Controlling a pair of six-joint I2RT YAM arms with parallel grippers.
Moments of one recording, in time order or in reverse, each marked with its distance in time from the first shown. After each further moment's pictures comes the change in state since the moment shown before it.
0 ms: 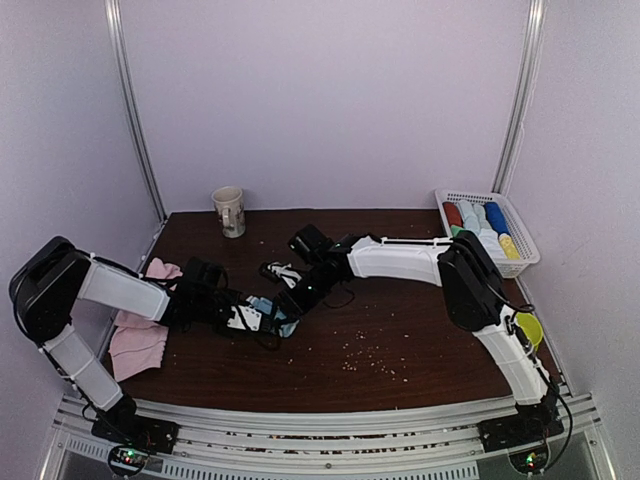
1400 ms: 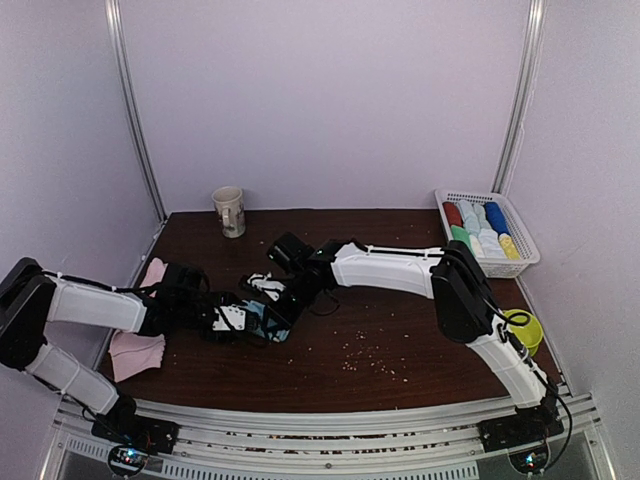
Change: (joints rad) left arm 0.032 -0.204 -0.117 -0.054 0.028 -0.143; right arm 0.098 0.047 0.120 -0.102 0.122 -0.128
